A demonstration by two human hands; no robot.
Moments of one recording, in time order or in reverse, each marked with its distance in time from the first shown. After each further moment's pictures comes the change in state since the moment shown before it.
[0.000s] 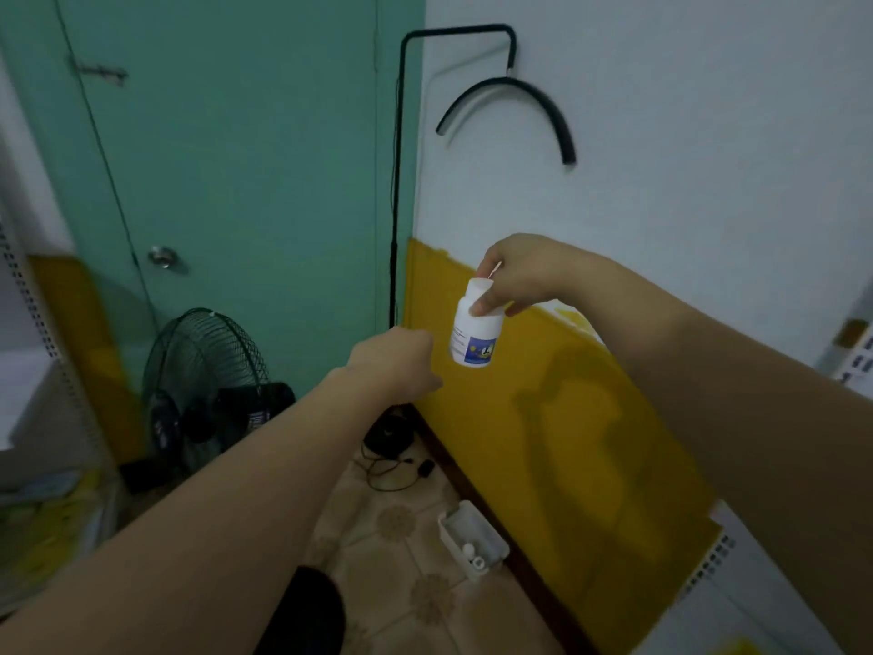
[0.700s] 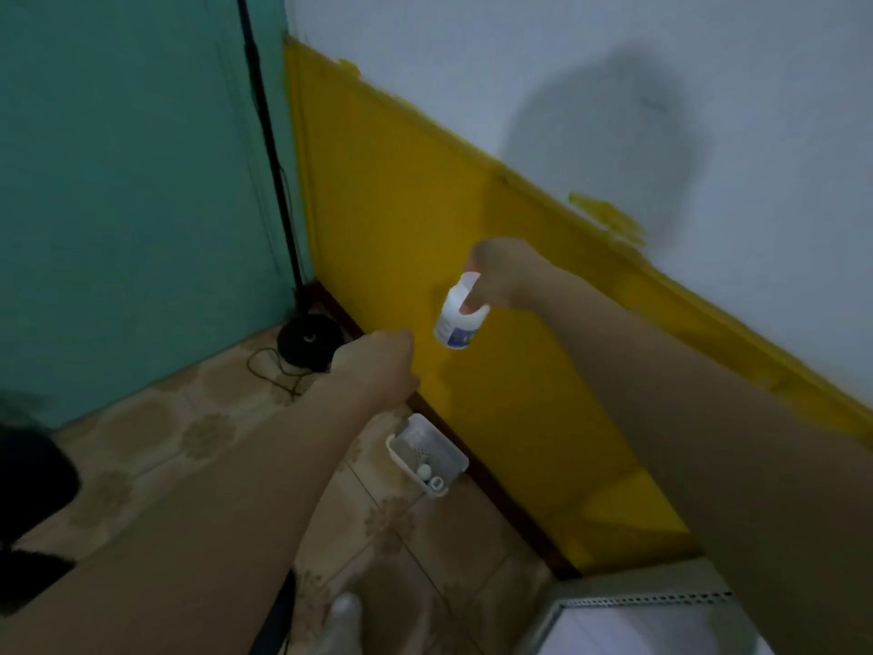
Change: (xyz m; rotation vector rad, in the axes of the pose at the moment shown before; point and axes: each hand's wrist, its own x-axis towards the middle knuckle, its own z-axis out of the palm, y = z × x) left_hand 0.353 -0.053 0.215 -0.037 -0.323 0.156; right_hand 0.352 0.215 0.117 -0.249 -0.177 0.315
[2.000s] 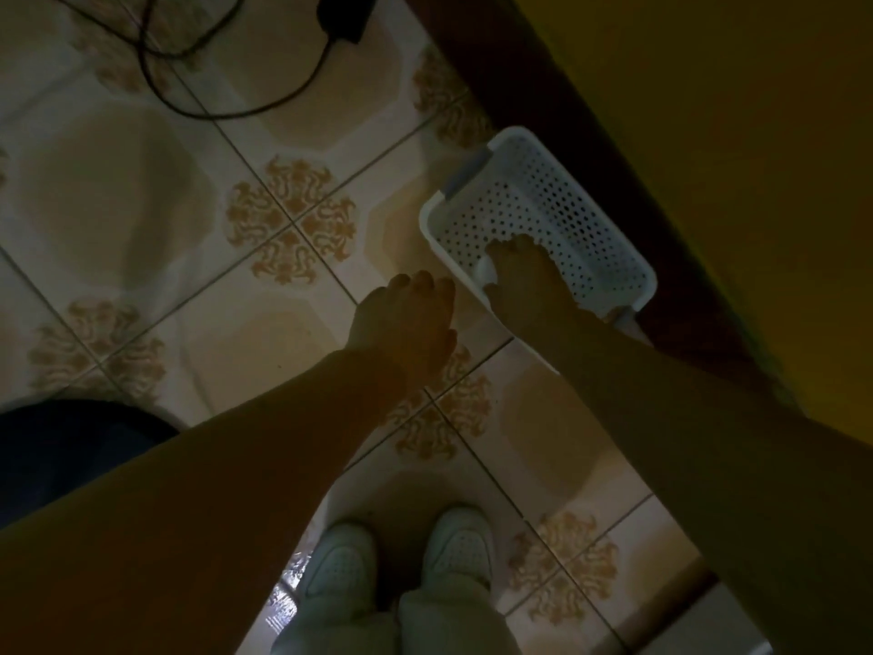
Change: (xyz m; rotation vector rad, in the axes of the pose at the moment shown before) left_hand 0.339 -0.183 0.666 0.079 -0.372 0.039; right_hand 0.403 0.229 0.794 0.014 -0.305 0.069
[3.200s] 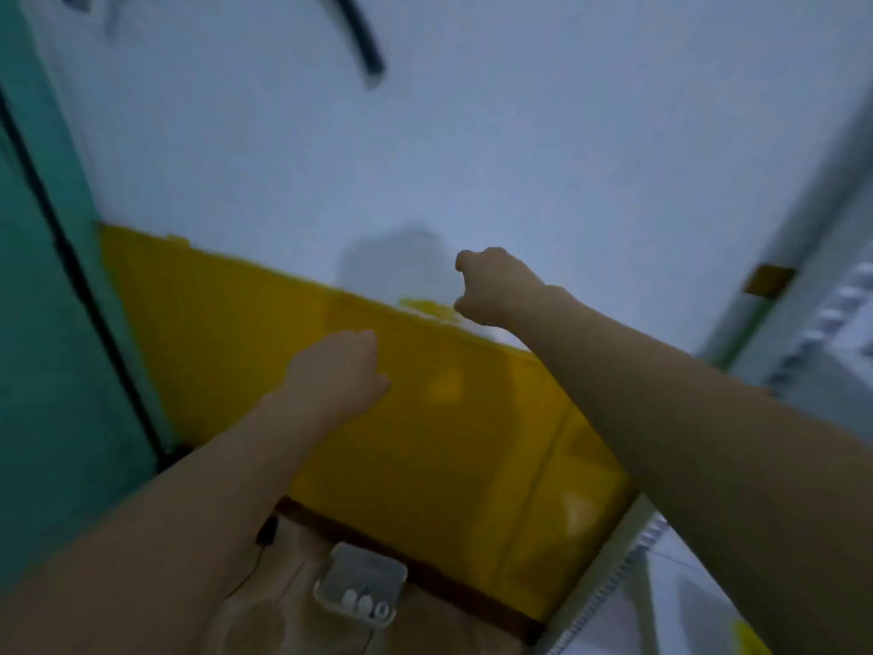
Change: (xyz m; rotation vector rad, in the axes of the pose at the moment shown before) left_hand -0.613 0.227 -0.626 0.130 0.655 0.270; right_hand -0.759 -0.140 -0.697 -0.104 0.795 0.253
